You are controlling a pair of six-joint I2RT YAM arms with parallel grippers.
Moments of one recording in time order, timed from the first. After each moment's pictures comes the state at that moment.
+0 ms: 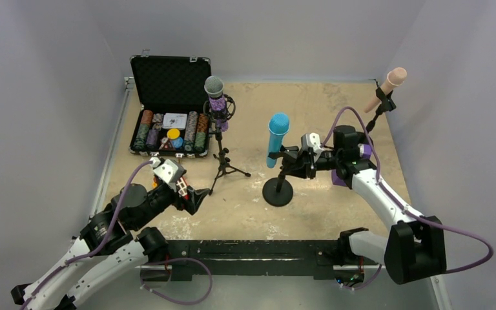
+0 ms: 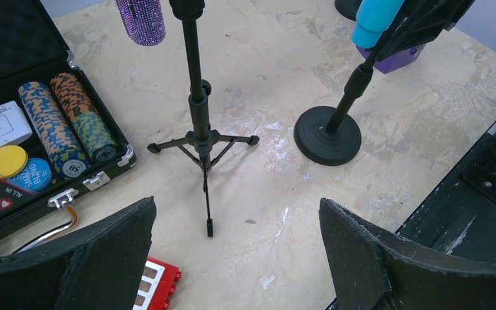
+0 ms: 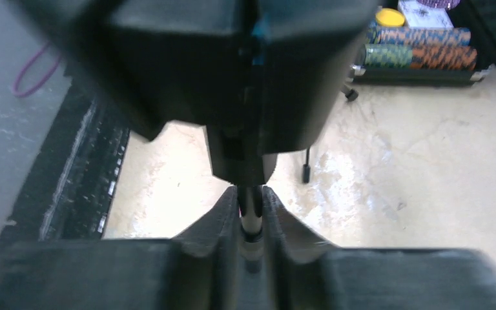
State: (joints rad) left arm -0.86 0.32 0.67 -0.57 -0.16 -0.12; right arm 0.21 1.15 0.69 -0.14 -1.29 -0.58
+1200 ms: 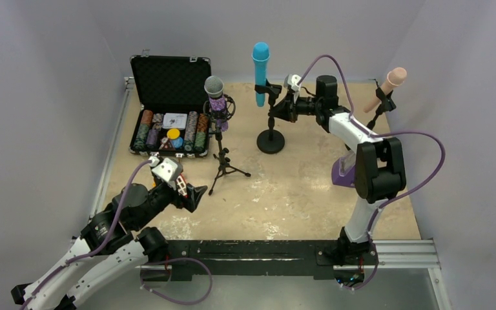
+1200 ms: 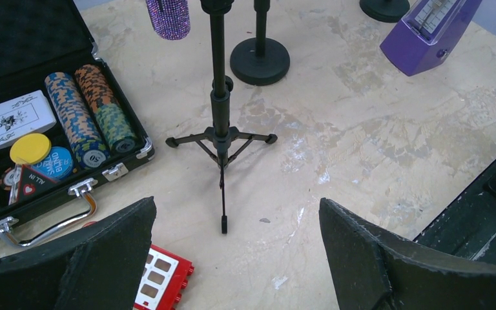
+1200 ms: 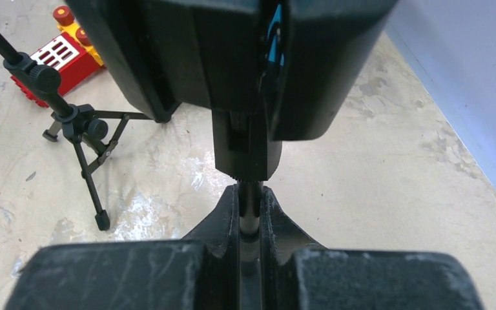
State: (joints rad) left arm -0.86 0.32 0.67 -0.58 -0.22 -0.12; right arm 0.20 1.84 1.34 0.10 -1.07 -0.39
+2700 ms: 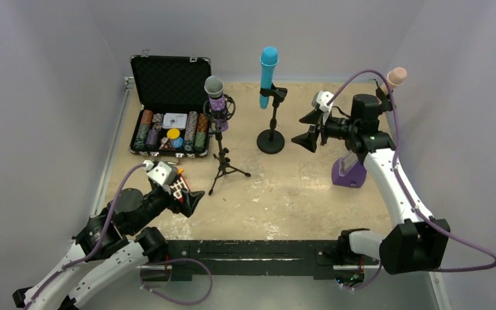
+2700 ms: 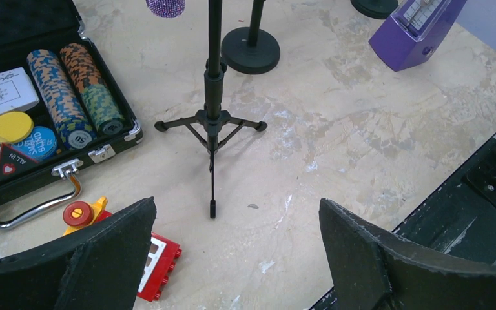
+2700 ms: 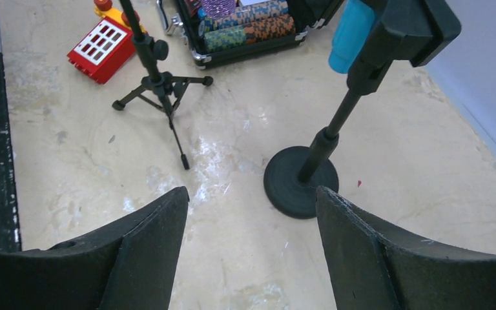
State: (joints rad) left arm -0.86 0.26 0.66 -0.65 -0.21 -0.17; right arm 0.10 1.25 1.08 -0.30 -0.98 -0.47
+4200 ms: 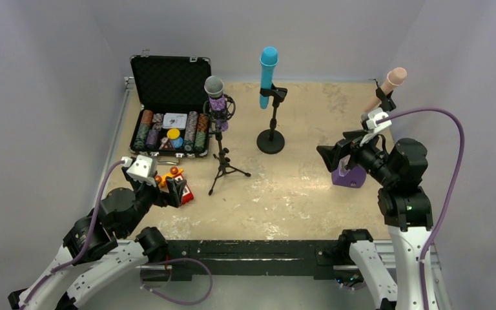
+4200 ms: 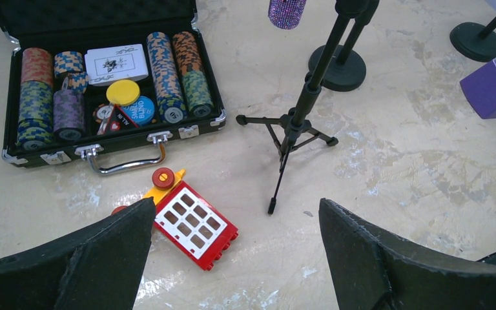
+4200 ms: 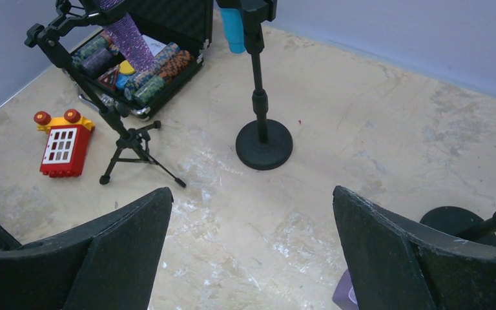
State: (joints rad) left arm -0.86 0.28 0.79 -0.81 -0.49 -0.25; right arm 0.02 0.65 1.04 -0.57 -0.51 0.00
